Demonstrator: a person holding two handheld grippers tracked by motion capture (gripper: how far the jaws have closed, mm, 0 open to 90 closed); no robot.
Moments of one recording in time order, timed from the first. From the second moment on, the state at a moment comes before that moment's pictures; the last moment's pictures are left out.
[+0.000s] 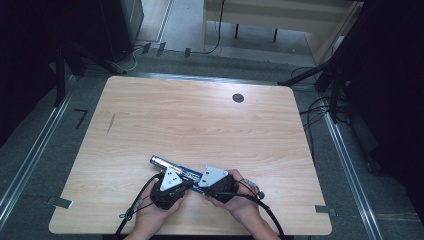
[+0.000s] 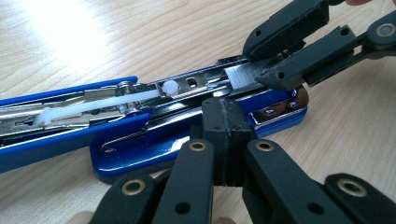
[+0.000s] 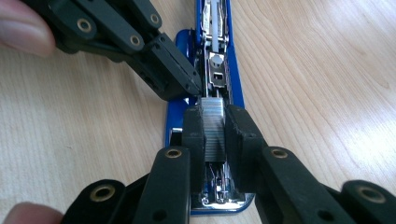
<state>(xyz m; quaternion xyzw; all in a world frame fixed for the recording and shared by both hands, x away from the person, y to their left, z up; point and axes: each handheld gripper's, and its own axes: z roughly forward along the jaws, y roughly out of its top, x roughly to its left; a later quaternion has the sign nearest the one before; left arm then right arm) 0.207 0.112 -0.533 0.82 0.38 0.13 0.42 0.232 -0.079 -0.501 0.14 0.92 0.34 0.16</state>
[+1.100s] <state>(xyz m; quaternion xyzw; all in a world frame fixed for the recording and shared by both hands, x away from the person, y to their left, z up) 0.207 0.112 -0.533 0.82 0.38 0.13 0.42 0.250 -0.078 -0.489 0.17 0.93 0.32 0.11</state>
